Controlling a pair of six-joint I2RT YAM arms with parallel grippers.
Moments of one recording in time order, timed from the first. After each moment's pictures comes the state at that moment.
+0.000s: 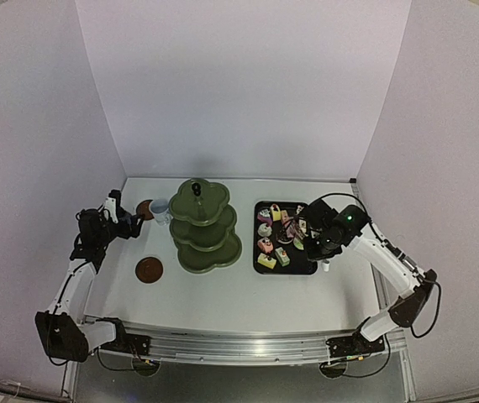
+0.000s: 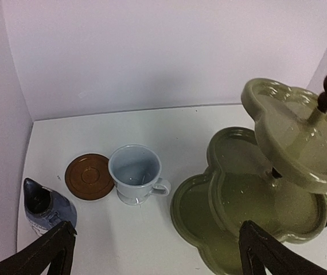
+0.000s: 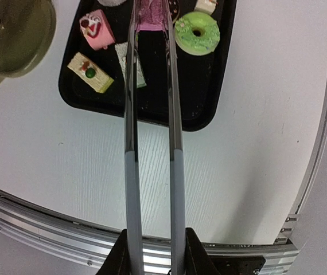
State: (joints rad) left arm 0.02 1.09 0.81 -0.06 0.37 -0.02; right arm 0.71 1.52 1.60 -1.42 0.12 0.51
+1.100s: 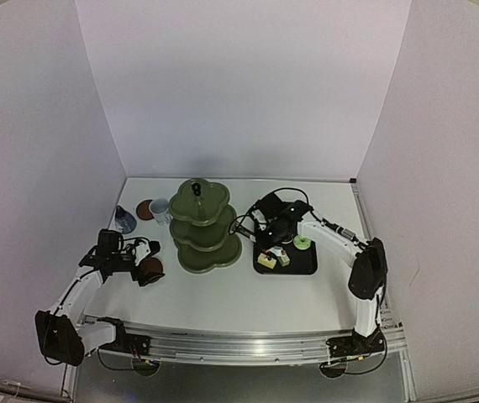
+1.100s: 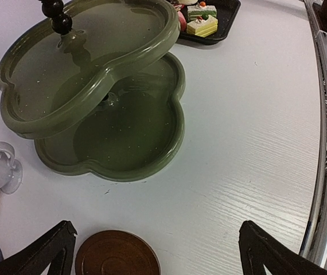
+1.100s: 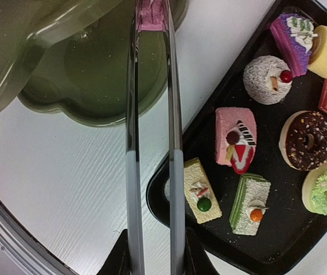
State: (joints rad) left arm -0.11 1.06 0.68 -0.53 0.72 0.87; right arm 0.73 1.99 1.81 -0.99 -0.09 0.19
